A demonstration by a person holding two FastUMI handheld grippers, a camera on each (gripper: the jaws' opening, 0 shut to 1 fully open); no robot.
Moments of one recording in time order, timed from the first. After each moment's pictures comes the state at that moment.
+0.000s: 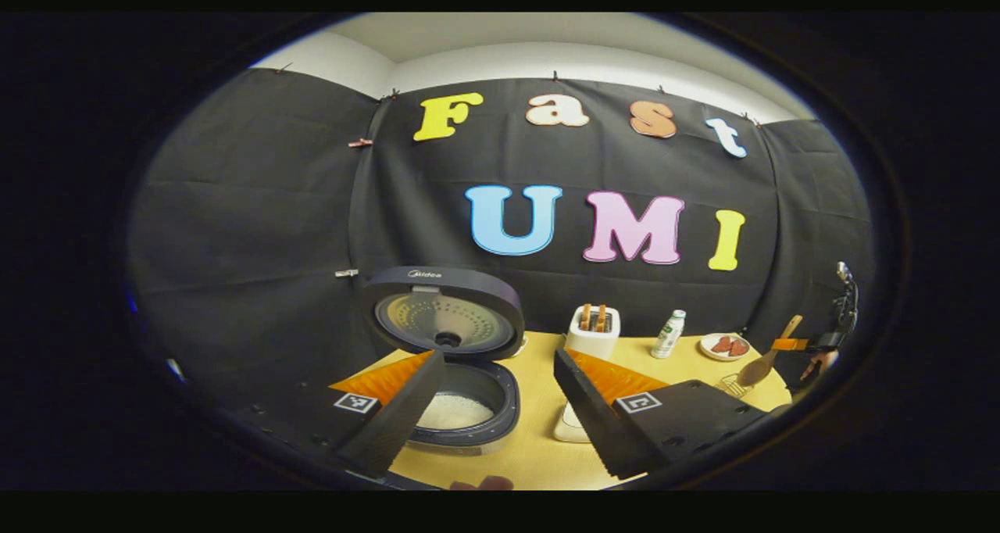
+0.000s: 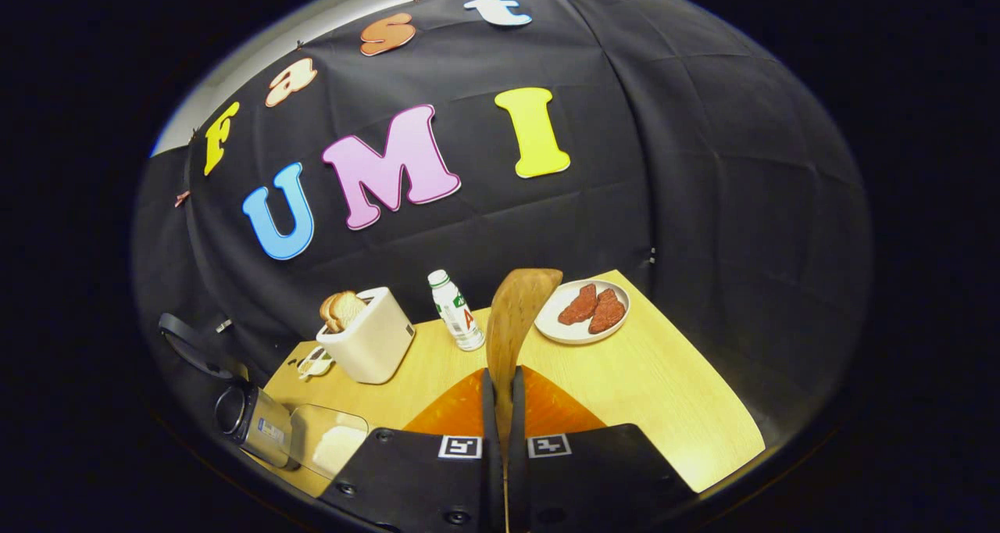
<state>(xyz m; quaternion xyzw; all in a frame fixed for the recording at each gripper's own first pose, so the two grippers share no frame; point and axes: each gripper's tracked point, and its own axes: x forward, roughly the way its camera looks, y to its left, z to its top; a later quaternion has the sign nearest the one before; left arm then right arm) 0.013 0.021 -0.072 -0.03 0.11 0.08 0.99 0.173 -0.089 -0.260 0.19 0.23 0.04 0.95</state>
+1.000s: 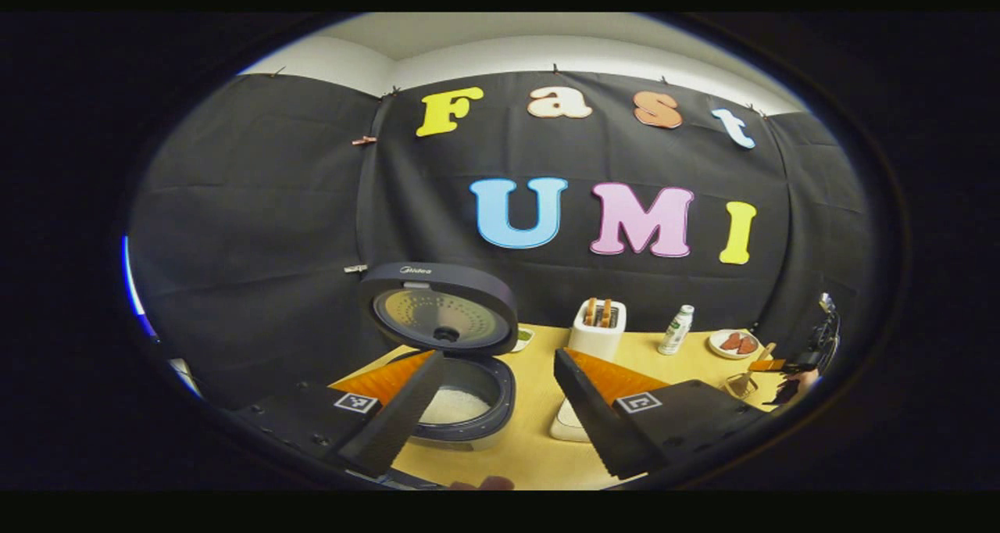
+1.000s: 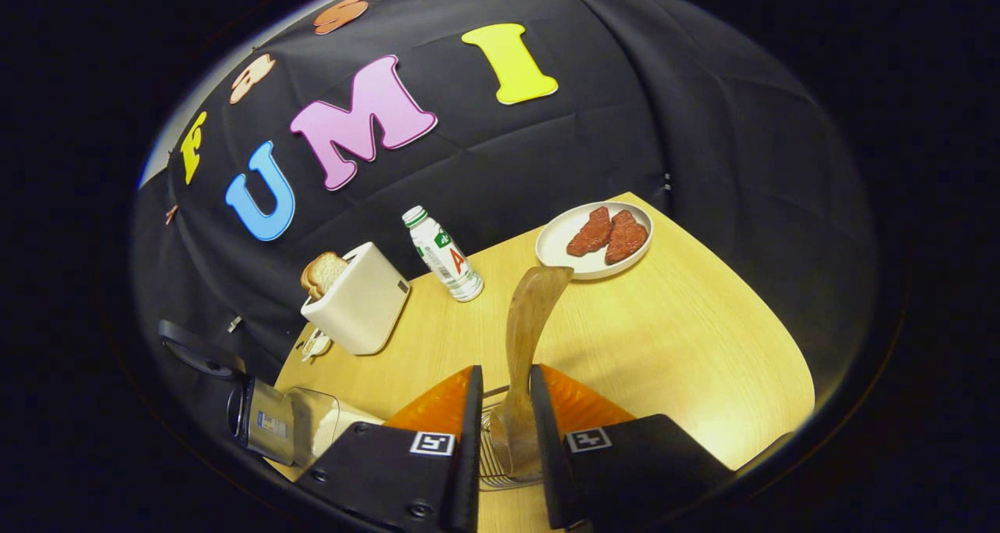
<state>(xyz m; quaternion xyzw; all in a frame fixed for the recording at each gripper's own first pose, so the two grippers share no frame) 0.020 0.006 -0.071 -0.03 0.13 0.10 0.99 0.185 -0.075 -0.335 0.25 0.32 0.05 0.91</state>
